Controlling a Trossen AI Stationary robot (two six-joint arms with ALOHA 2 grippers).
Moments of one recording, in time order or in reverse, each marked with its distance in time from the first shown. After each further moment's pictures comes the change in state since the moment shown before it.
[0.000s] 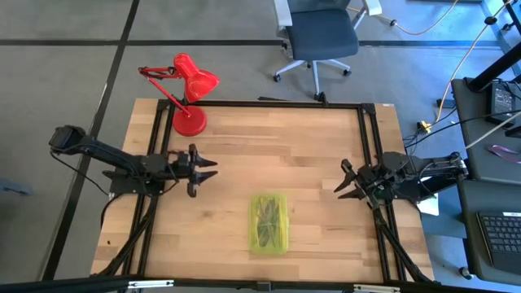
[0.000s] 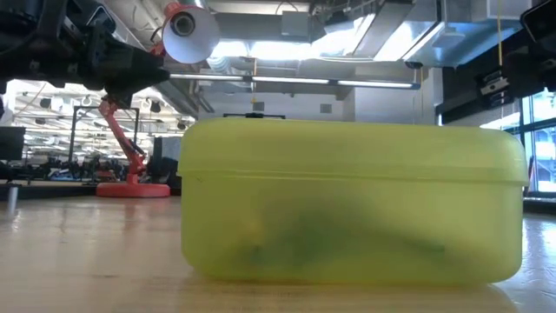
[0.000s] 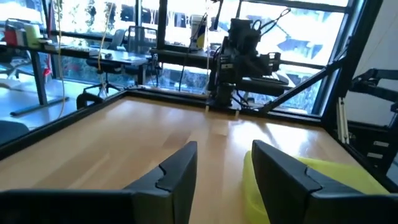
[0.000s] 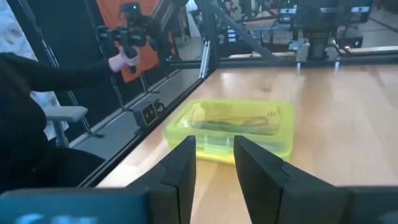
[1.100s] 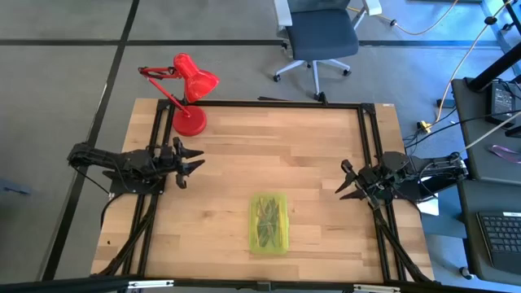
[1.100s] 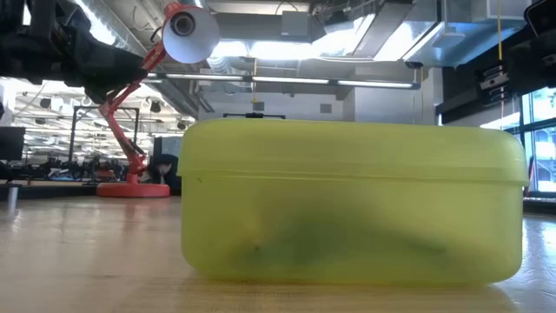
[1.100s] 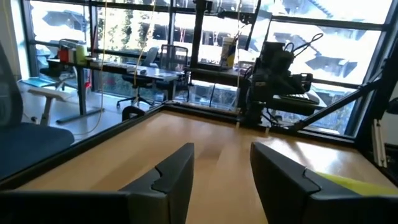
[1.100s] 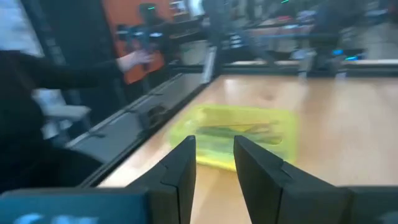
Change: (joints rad) left arm -0.004 -0.672 0.004 -0.632 -0.148 0.029; right arm 0.001 0.000 0.000 0.022 -0.023 -0.030
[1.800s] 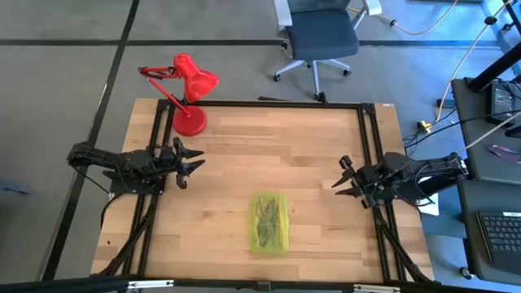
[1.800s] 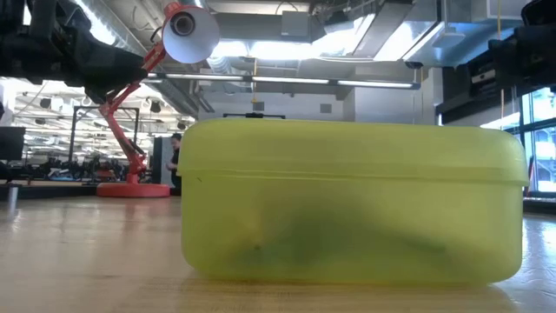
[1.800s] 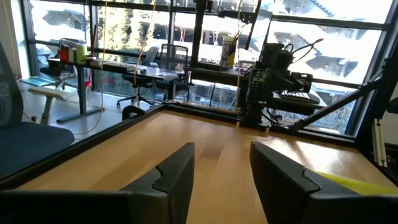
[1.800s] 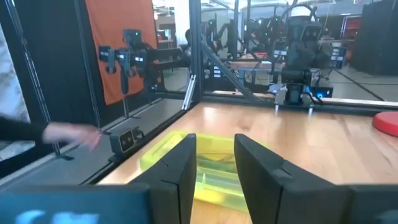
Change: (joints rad) left arm 0.000 0.008 0.000 0.008 0.000 0.000; right arm 0.000 0.003 -0.074 0.212 0.092 -0.056
